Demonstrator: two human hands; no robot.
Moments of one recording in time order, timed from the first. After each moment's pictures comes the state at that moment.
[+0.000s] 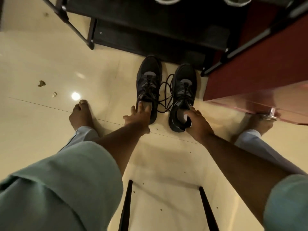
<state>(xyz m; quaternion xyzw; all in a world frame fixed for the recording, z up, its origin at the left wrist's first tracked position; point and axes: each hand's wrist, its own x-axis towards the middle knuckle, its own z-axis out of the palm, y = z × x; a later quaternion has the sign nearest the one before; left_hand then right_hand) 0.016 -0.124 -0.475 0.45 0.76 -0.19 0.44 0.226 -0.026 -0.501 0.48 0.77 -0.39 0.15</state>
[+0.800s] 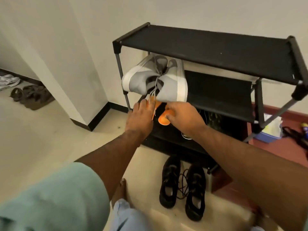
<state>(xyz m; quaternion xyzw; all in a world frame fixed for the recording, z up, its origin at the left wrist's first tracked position) -0.134 -0.108 -0.100 0.49 0.86 0.07 -0.07 0.004 -0.014 -0.043 0.27 0.94 -0.18 -0.12</state>
